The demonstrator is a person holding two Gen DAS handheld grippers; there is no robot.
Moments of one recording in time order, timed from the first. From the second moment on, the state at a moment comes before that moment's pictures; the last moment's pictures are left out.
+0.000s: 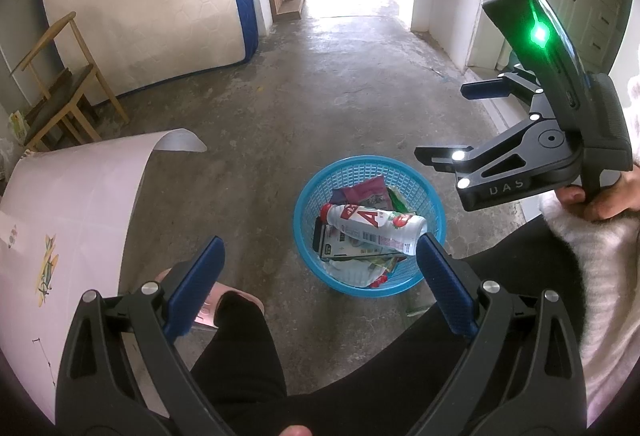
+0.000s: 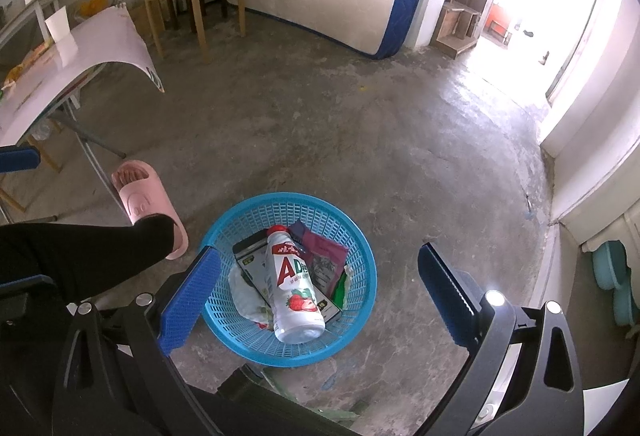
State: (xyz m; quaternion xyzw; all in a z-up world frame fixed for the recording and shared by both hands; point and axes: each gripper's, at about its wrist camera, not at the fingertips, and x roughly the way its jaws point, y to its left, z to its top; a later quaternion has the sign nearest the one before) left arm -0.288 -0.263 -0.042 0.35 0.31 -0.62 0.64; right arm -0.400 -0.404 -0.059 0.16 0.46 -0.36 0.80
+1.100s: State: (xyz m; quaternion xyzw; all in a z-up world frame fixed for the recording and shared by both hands) left arm -0.287 -0.265 -0.041 0.35 0.31 -0.62 0.64; right arm -0.399 -0.407 -0.062 0.16 0.47 -0.35 0.80
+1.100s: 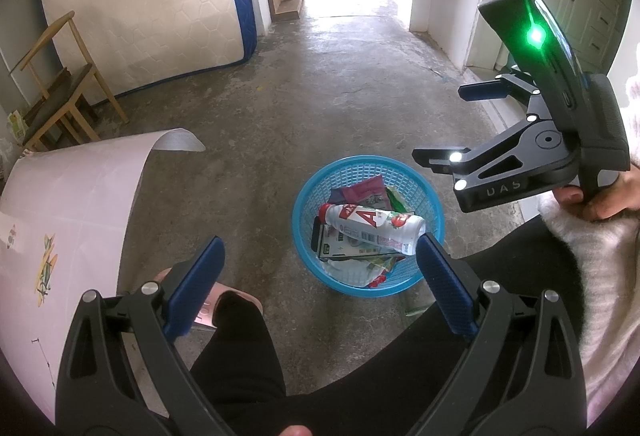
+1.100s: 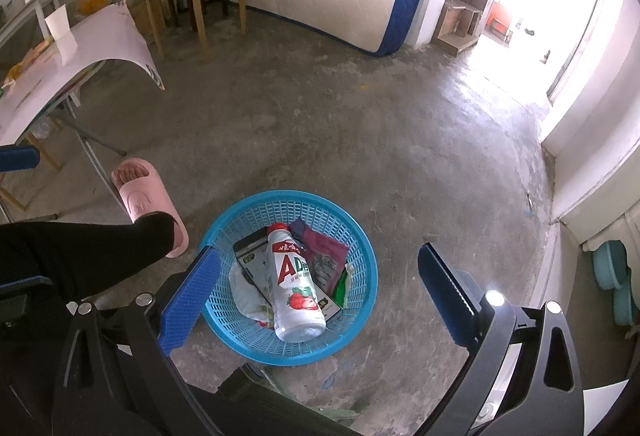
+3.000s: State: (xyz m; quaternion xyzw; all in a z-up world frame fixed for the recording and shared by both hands) left arm -0.287 -0.268 -0.041 0.35 0.31 -0.62 0.63; right arm -0.399 -0.407 -0.063 0.16 0.47 -0.35 0.79
